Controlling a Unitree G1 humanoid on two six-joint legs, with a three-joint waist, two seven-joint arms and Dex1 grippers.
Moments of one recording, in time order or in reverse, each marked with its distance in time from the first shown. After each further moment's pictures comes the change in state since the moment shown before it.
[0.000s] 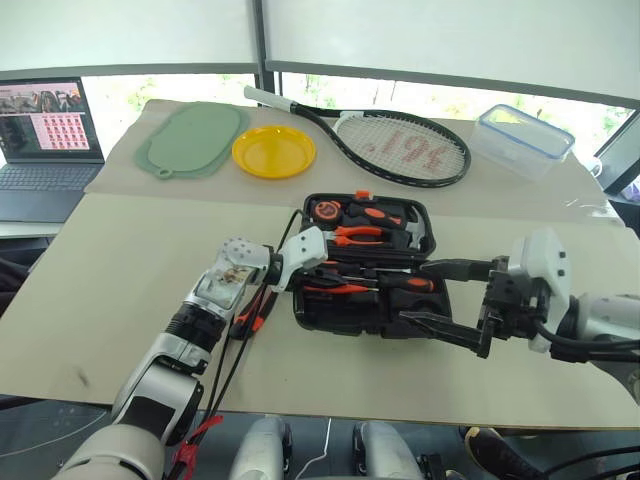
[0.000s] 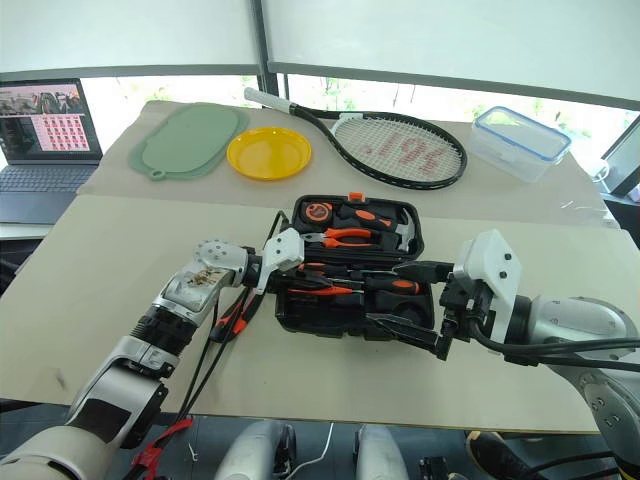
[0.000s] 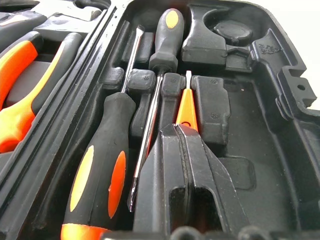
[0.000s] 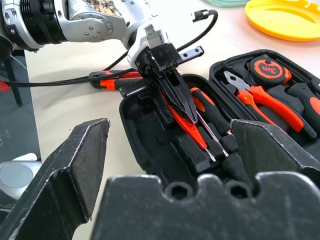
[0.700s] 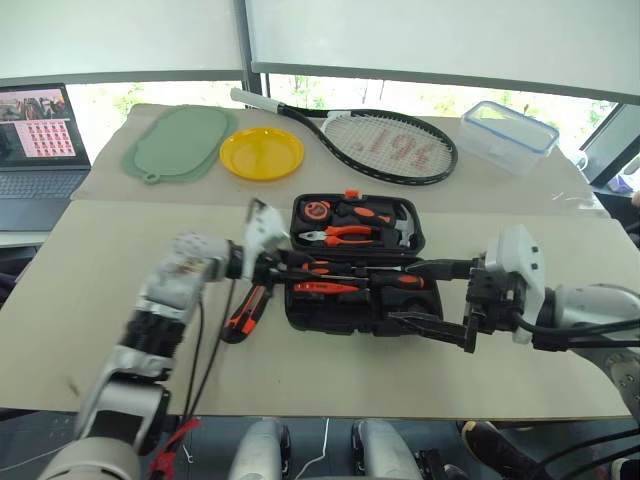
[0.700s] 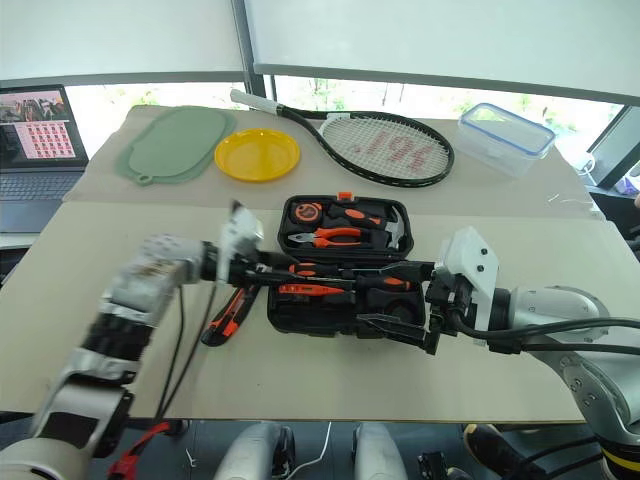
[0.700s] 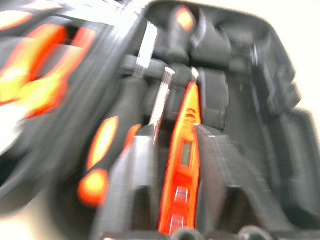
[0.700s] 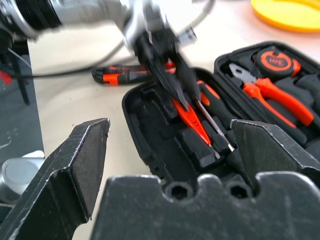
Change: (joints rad) left arm 0.102 0.234 0.285 -0.388 -0.261 0.488 0.018; right arm -0.119 0.003 0.148 0.078 -0.058 -0.014 0.048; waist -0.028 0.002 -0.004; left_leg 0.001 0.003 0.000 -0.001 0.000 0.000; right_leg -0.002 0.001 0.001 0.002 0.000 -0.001
